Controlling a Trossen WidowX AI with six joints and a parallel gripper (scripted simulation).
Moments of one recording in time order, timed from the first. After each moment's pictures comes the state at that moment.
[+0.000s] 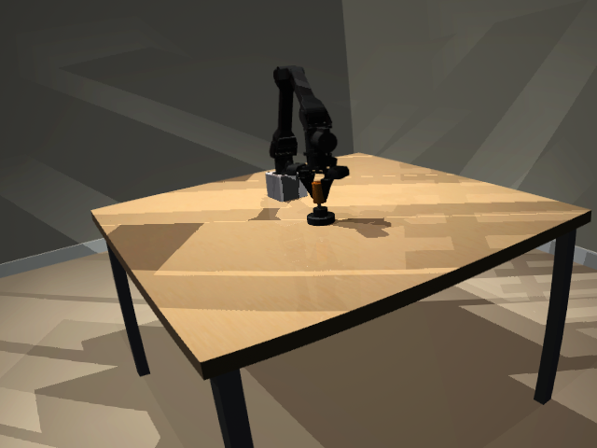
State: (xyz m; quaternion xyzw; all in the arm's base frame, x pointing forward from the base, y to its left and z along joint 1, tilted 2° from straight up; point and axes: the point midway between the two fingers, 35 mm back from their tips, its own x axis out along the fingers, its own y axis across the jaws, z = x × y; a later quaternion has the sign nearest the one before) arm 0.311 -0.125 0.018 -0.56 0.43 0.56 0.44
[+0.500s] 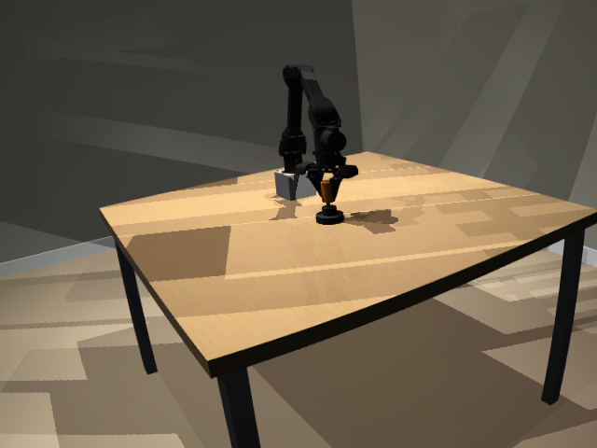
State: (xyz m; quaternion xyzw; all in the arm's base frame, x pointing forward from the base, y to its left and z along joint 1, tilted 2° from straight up) arm 0.310 -0.125 0.016 -0.56 0.43 0.56 0.44
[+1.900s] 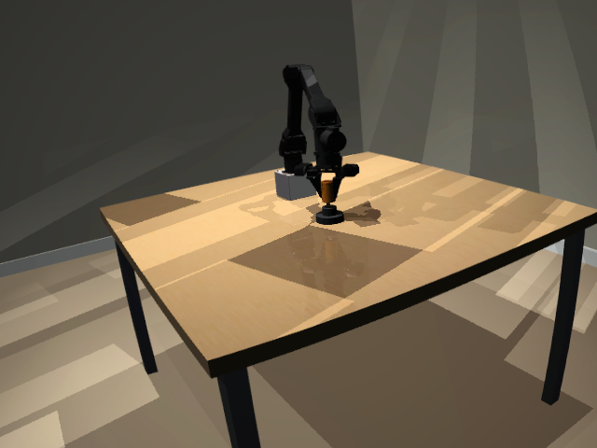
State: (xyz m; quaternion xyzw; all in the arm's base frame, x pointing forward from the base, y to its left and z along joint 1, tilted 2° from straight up) arm 0.310 -0.125 0.016 -0.60 0.37 0.60 0.38
